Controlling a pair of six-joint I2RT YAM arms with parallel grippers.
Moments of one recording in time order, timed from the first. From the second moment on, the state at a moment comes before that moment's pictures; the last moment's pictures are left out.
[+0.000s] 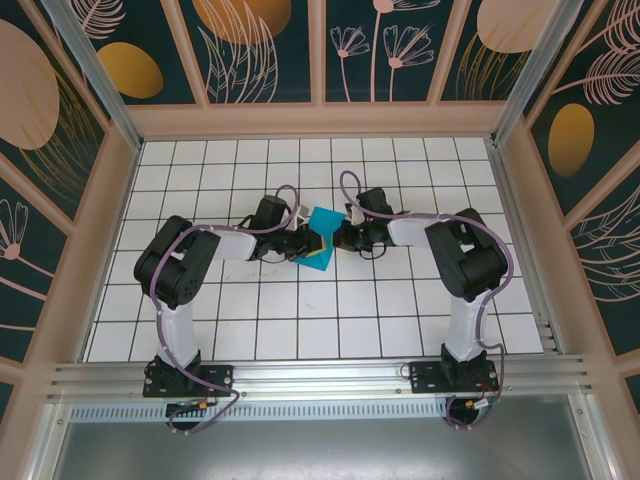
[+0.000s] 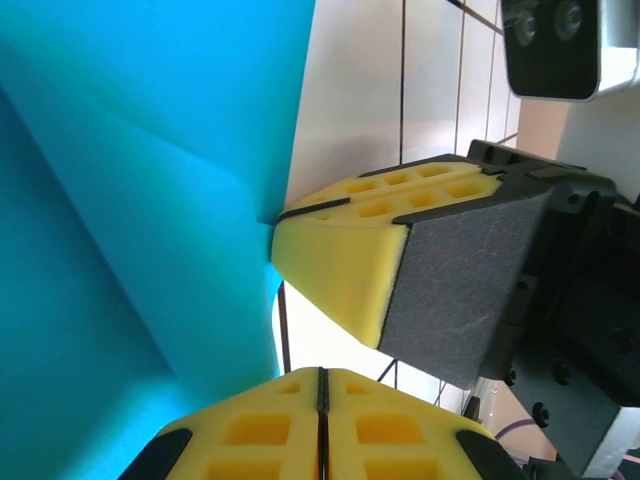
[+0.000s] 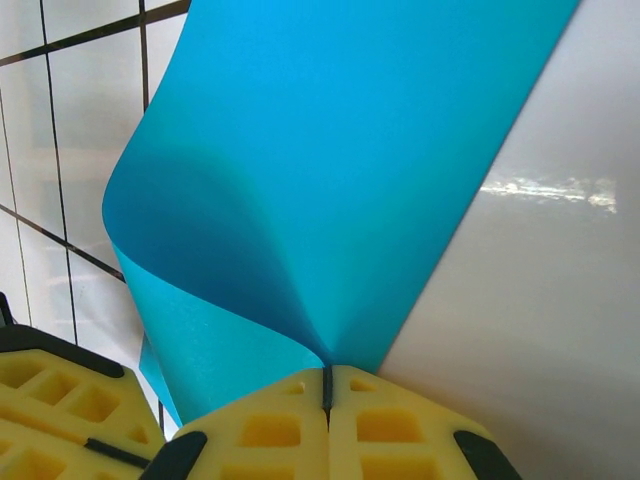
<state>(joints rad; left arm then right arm) -0.51 1.95 0.95 0.22 0.74 -0.87 0.49 1.93 1.05 -0.09 -0.51 0.59</state>
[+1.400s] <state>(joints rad) -0.51 1.99 0.98 0.20 0.73 -0.86 0.48 1.95 1.06 -0.09 -0.51 0.59</state>
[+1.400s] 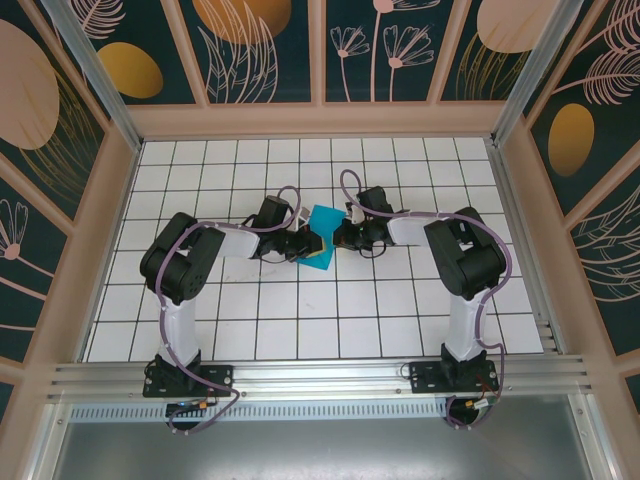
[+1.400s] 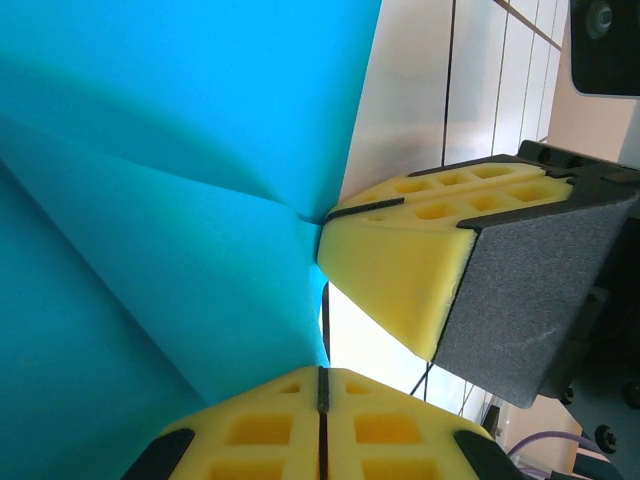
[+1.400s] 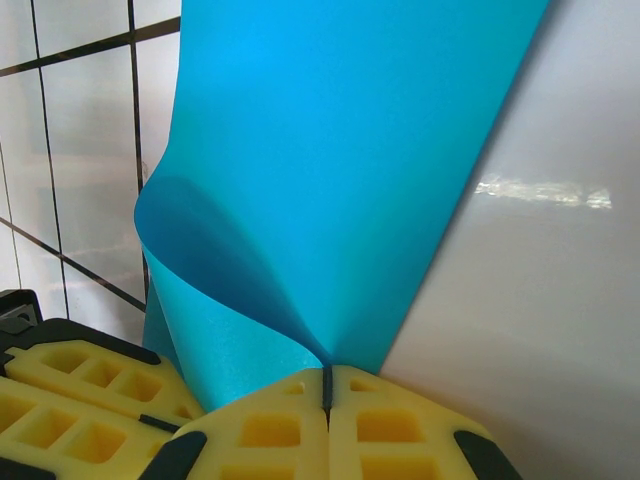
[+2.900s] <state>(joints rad) -0.51 2.00 0.99 0.15 0.68 -0.84 0.48 1.96 1.10 -0.11 -0.51 0.57</state>
